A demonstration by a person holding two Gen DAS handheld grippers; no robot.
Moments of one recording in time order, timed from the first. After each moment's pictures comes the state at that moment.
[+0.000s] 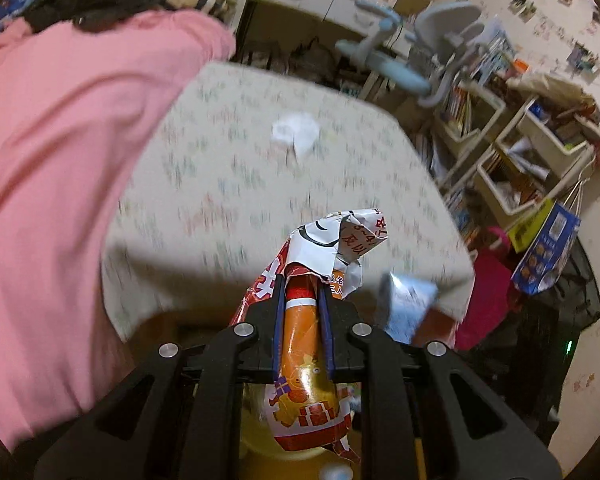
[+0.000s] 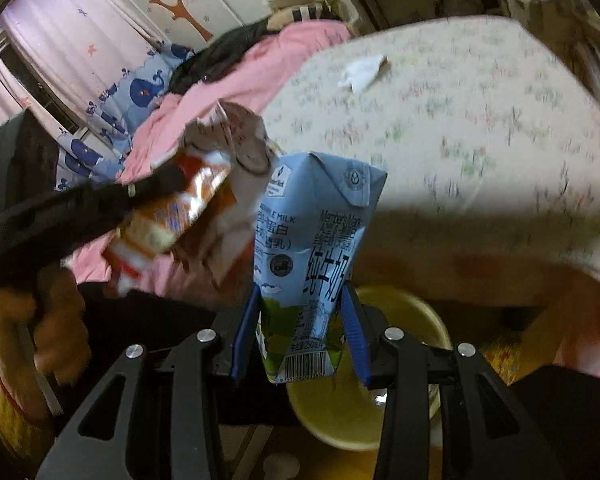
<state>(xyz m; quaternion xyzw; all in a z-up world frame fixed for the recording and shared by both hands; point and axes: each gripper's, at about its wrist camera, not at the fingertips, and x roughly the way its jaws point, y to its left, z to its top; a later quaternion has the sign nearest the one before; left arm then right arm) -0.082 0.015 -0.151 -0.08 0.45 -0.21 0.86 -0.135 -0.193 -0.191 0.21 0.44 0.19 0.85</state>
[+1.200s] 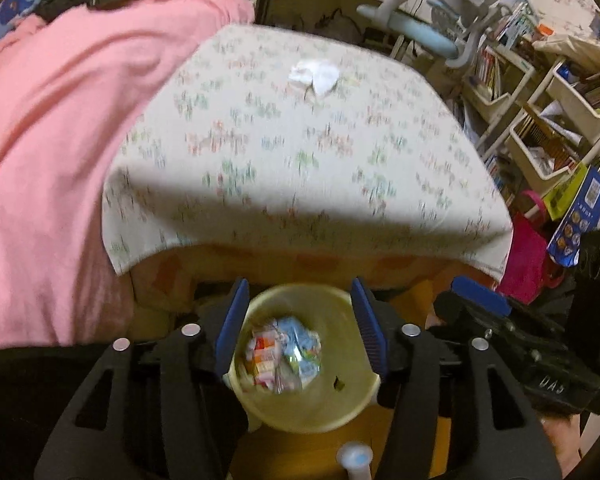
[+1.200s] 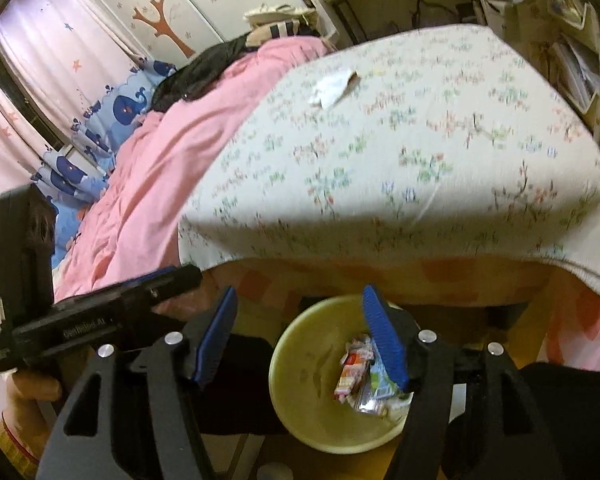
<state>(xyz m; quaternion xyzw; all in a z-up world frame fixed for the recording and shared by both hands) -0.106 -0.004 -0.181 -0.04 0.48 -0.17 0.86 -0.145 -0.206 -0.182 0.21 0.41 0.15 0.87</state>
